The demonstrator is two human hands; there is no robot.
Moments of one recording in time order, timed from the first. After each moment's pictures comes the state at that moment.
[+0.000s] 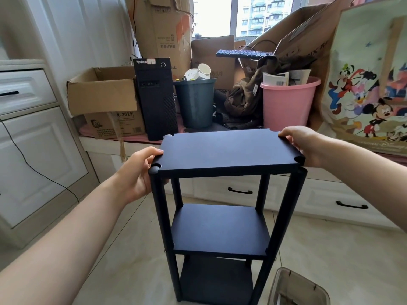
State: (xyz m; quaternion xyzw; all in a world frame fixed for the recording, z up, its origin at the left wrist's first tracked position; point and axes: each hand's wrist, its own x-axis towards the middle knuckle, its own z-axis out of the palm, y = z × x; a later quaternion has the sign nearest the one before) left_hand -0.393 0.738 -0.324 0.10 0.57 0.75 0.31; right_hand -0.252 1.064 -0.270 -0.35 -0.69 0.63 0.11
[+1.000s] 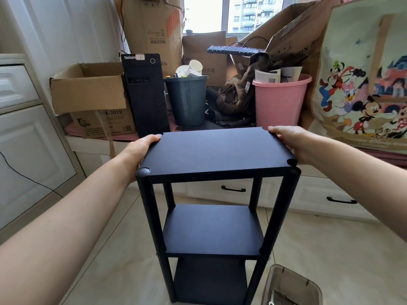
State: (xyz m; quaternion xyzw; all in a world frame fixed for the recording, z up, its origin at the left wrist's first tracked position) left_hand -0.427 0.773 -0.309 0.05 0.71 0.67 0.19; right_hand -0.263 1.071 -0.277 -0.36 -0.68 0.63 0.14
